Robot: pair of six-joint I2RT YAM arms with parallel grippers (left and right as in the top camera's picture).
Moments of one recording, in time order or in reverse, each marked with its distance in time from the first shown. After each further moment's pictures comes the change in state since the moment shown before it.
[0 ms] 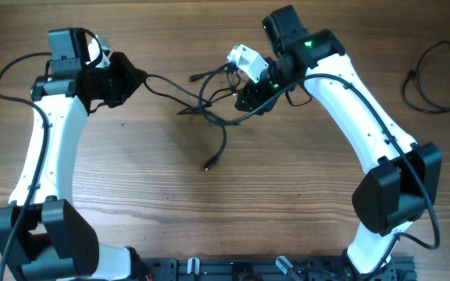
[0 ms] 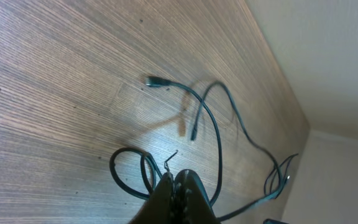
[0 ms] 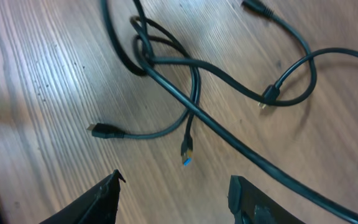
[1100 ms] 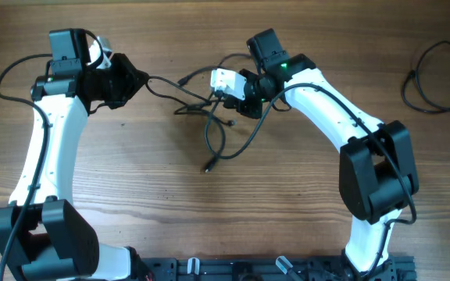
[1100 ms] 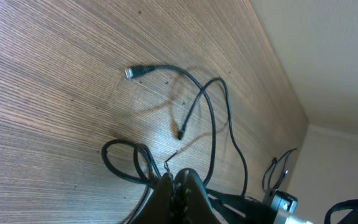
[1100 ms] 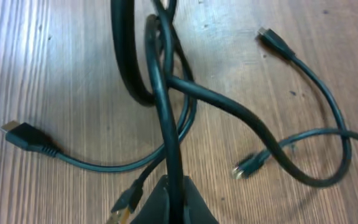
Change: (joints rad) left arm 0.000 0.000 0.000 -0.017 0.019 0.006; right arm 0.030 0.097 -0.204 0.386 -0.076 -0.321
